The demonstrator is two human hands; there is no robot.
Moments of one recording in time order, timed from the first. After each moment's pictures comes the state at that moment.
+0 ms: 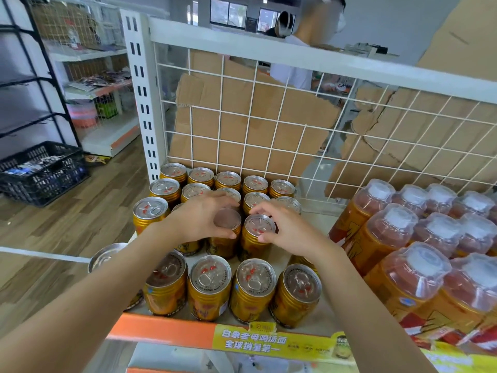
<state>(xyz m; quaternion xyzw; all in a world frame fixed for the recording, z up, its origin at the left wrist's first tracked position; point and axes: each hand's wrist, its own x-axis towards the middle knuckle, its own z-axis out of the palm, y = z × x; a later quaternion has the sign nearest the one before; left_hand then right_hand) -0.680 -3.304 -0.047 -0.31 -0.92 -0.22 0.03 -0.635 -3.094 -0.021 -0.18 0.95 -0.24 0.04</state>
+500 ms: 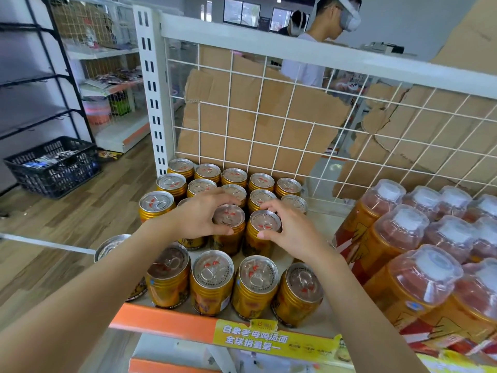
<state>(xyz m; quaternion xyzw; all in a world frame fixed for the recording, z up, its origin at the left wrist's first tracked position) -0.678 -3.312 -0.053 -0.29 -0.92 -0.26 -0.01 -0.633 -3.093 -0.037 -0.15 0.96 -0.24 -0.02</state>
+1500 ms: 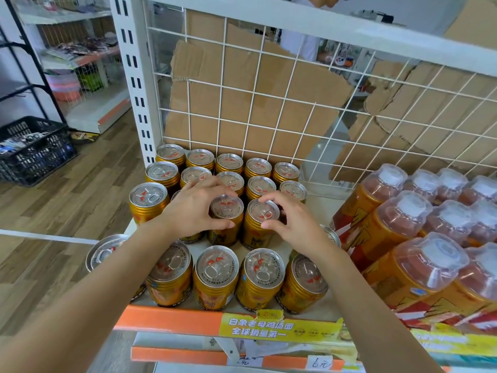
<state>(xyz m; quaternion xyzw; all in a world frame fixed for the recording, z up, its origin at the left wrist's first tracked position) -0.683 -3.320 -0.066 -0.31 -0.91 -0.27 0.04 -0.633 -3.091 -0.049 -0.13 0.95 -0.28 -0.02</state>
